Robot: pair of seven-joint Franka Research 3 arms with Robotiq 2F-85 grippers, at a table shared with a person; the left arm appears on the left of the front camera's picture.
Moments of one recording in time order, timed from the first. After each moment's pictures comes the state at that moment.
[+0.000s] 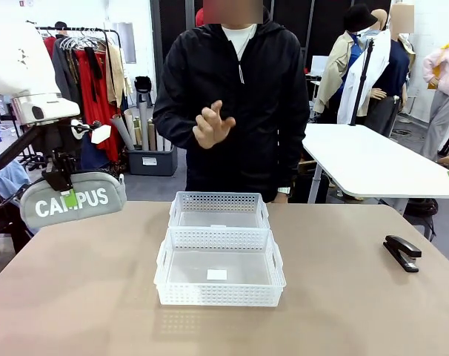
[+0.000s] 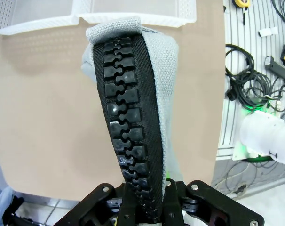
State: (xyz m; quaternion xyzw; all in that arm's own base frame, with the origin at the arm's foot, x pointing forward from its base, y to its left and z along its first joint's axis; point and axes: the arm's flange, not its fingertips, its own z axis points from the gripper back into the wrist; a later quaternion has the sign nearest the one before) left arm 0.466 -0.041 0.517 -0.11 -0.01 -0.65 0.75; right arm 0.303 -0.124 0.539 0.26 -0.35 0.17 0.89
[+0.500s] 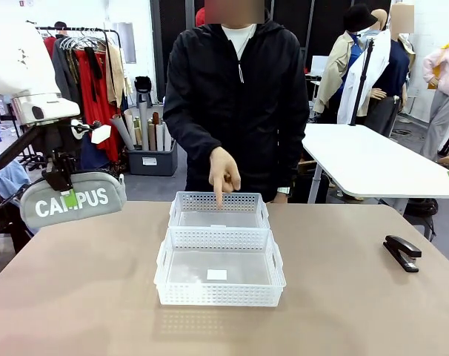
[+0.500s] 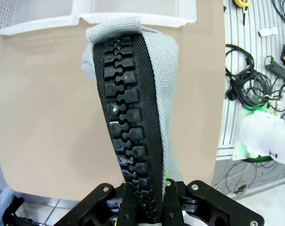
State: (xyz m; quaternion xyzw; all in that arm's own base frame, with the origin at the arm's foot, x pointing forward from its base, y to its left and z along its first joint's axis) left arm 0.466 -0.041 0.517 -0.11 -0.01 -0.65 0.75; right arm 0.303 -0.124 0.539 0.26 -0.35 0.17 0.89
